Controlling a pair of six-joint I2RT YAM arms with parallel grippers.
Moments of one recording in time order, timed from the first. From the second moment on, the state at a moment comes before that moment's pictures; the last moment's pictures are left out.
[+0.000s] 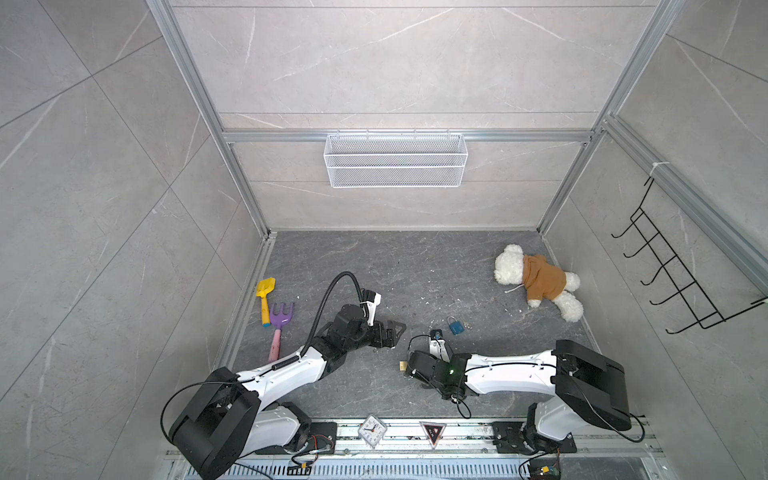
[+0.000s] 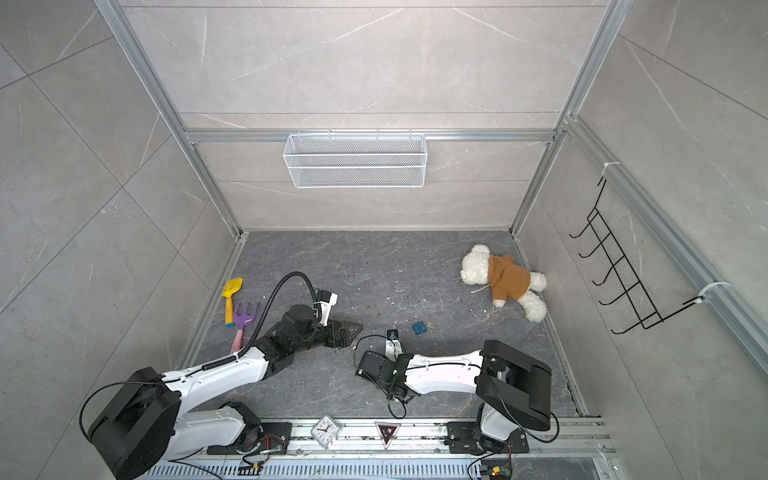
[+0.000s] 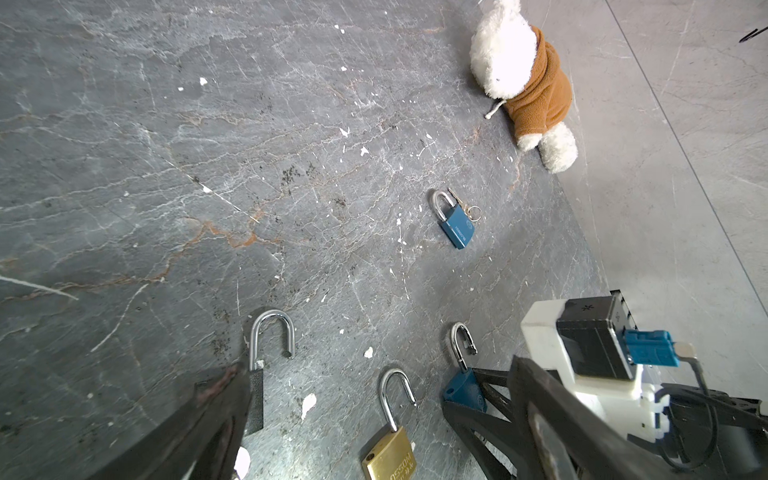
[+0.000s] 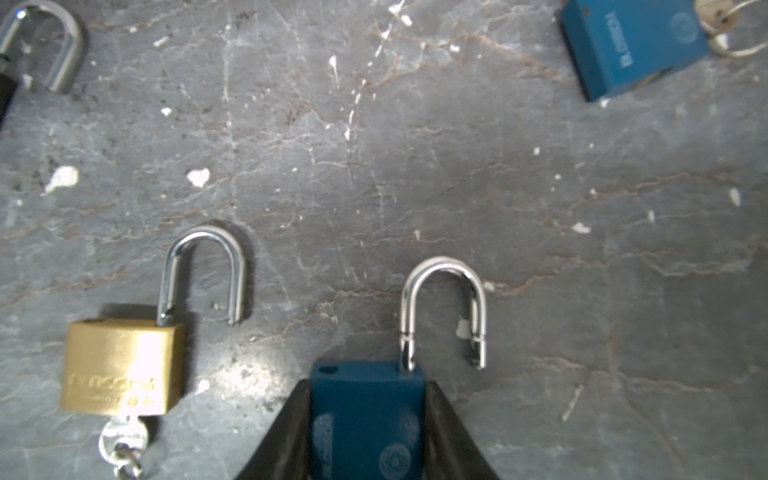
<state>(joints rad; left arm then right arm) -0.66 1.25 0.49 0.21 0.28 -0.56 1.18 1.57 0.74 -0.47 0.43 1.04</state>
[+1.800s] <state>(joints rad) -0.82 1.67 0.74 0.51 0.61 -0.80 1.01 1.18 0.68 -0.31 0.22 0.30</state>
